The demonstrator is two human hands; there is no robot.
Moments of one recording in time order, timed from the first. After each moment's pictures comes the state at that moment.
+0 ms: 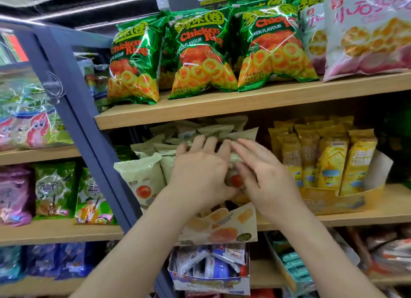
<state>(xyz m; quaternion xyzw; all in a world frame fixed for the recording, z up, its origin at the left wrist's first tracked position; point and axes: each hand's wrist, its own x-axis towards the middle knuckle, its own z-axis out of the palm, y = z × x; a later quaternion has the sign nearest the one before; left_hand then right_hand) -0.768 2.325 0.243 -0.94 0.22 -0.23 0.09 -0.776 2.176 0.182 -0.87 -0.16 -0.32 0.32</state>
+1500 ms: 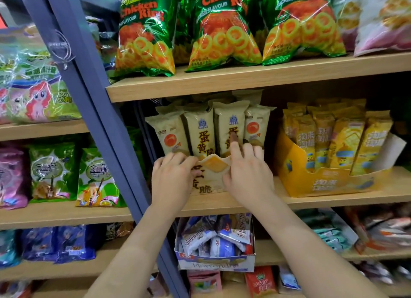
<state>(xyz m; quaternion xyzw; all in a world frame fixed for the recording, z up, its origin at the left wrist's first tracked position) -0.707 2.423 0.123 -0.90 0.18 -0.38 -0.08 -0.743 2.244 0.141 -0.96 -0.02 -0.26 0.12</state>
